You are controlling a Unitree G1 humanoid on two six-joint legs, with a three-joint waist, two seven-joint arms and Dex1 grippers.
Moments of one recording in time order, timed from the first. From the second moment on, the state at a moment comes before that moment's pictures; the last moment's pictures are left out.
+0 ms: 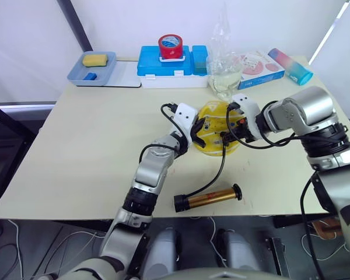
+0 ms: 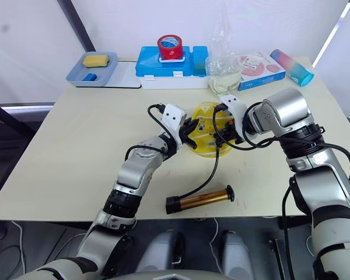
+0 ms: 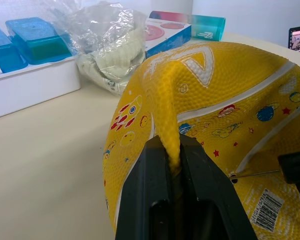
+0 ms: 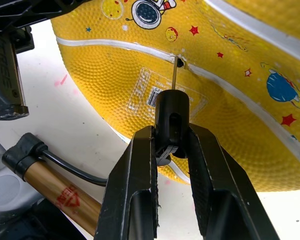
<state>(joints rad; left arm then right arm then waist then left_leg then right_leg) -0.56 0.09 -0.17 0.05 -0.06 0.45 -0.34 -1.09 -0.56 0.34 0.21 0.47 1.51 0.69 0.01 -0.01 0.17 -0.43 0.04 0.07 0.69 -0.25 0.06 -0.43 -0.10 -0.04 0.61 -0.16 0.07</state>
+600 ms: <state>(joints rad) -0.56 0.09 -0.17 0.06 -0.06 0.43 -0.34 -1.09 -0.57 0.37 0.23 0.47 1.48 0.70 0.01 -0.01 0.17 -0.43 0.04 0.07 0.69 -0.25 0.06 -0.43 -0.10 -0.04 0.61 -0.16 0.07</state>
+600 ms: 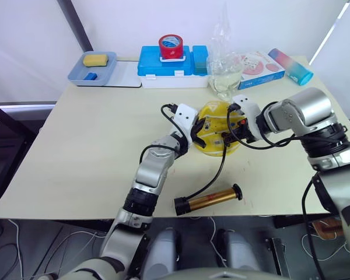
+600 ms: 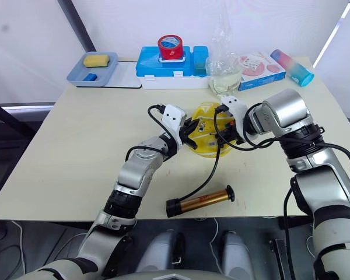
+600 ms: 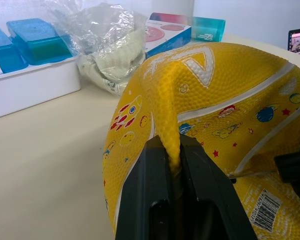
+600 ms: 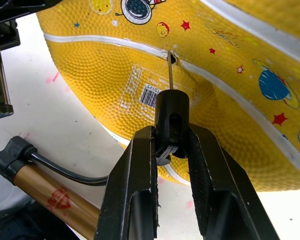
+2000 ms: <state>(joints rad) -0.56 0.09 -0.16 0.08 -0.06 0.43 -0.34 -1.07 -0.60 0.39 0.20 0.46 1.48 0.71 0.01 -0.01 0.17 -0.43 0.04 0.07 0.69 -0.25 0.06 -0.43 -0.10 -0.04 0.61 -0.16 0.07</state>
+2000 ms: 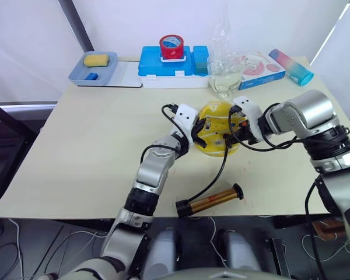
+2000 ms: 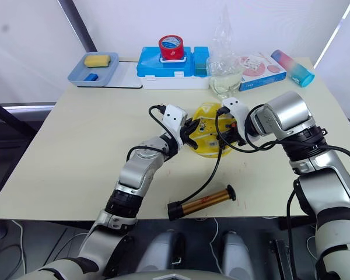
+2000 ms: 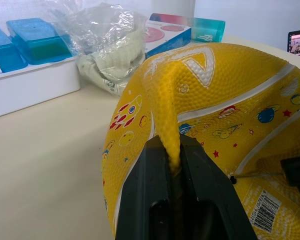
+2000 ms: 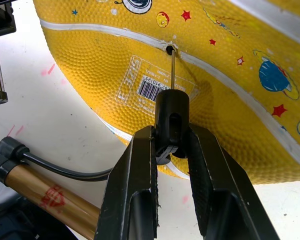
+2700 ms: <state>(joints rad) -0.56 0.09 -0.17 0.08 -0.06 0.42 -0.34 -1.07 -0.58 0.40 0.21 0.43 1.47 0.72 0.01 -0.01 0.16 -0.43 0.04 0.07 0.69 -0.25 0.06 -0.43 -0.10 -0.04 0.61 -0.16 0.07</state>
